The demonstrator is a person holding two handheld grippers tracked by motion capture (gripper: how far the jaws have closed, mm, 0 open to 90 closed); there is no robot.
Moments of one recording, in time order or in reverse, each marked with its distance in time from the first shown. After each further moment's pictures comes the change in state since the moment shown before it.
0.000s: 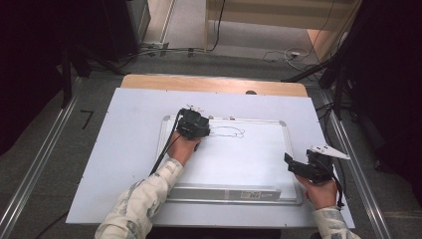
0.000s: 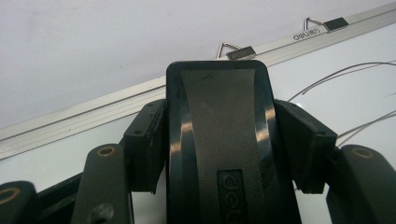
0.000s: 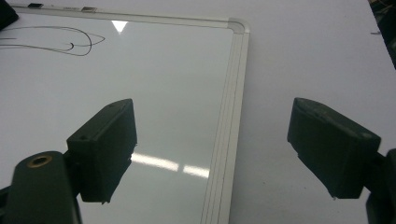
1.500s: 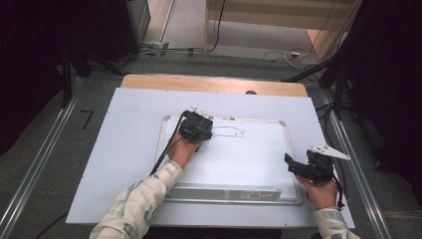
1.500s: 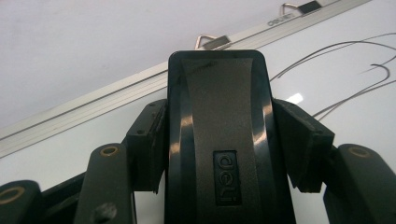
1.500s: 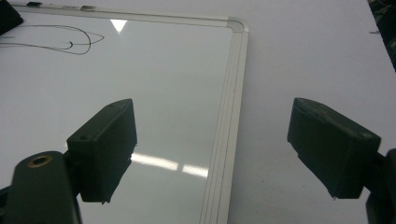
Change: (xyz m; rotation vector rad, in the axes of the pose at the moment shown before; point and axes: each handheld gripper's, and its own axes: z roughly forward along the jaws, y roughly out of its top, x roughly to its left) left arm -0.004 -0.005 -0.007 0.019 -0.015 0.071; right arm -0.001 -0.001 -0.001 0.002 -0.004 0.000
